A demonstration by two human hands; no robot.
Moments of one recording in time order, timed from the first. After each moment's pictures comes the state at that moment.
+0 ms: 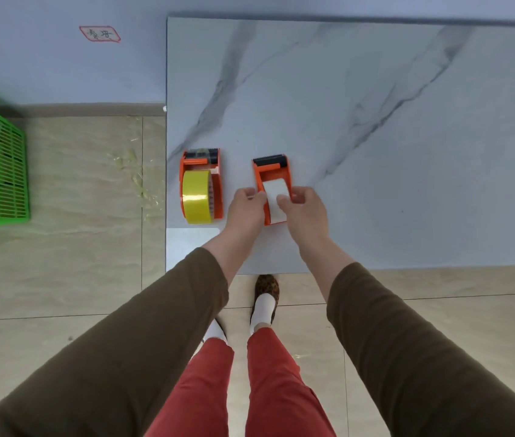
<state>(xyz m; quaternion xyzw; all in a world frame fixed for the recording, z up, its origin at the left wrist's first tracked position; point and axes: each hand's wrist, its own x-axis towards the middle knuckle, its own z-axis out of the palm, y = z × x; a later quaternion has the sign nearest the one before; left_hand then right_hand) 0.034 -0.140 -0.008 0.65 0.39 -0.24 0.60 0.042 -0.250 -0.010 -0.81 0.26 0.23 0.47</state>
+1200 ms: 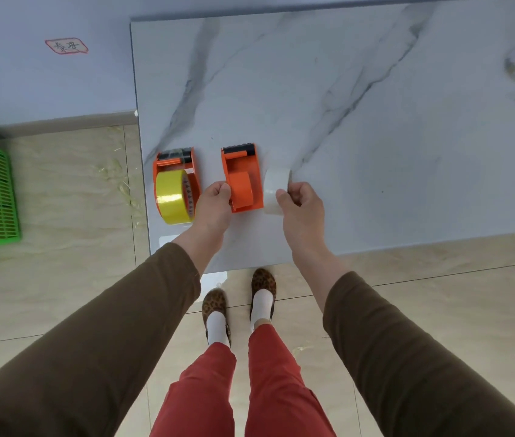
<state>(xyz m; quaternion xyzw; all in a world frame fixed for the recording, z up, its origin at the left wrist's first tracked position) 0.031 -0.130 -0.028 0.68 0.36 -0.20 0.60 0.017 -0.277 -0.003 -0.76 0.29 0.11 0.58</state>
